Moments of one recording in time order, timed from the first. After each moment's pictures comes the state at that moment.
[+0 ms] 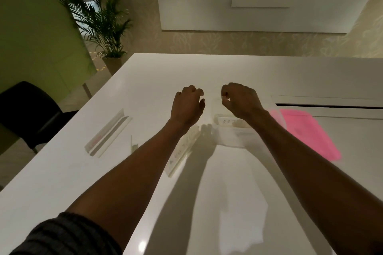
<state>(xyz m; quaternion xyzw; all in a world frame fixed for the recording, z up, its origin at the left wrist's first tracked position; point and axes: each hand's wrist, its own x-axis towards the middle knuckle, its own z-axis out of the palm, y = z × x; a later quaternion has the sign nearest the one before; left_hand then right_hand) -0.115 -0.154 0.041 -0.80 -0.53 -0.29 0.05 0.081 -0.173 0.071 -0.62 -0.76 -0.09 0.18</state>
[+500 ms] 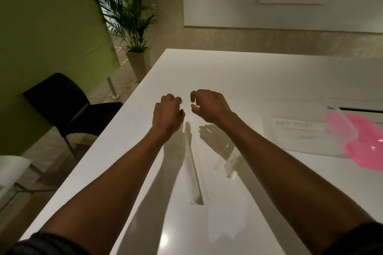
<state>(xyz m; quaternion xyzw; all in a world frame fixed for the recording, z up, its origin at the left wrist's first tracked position) -0.347 -0.151 0.011 -0.73 -0.65 -0.21 0.03 -0.177 -0.138 0.044 -0.53 -0.83 -0.02 0.18</state>
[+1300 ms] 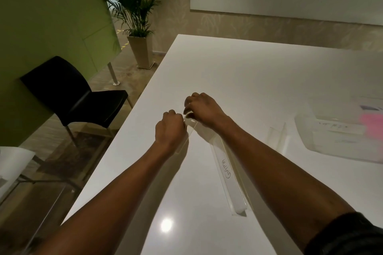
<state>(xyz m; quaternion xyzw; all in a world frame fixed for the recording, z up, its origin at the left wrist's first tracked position) -0.429 -0.154 -0.035 -0.70 -0.70 -0.13 -0.04 -0.291 -0.096 0.001 -0.44 -0.90 -0.07 0.05</state>
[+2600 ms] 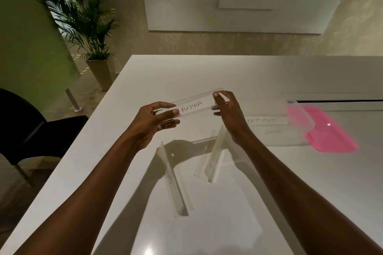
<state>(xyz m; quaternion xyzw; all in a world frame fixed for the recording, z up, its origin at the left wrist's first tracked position) -0.333 -0.161 0.044 -0.52 -0.37 -0.43 -0.64 -0.084 -0.201 0.048 -0.58 -0.51 0.32 0.55</state>
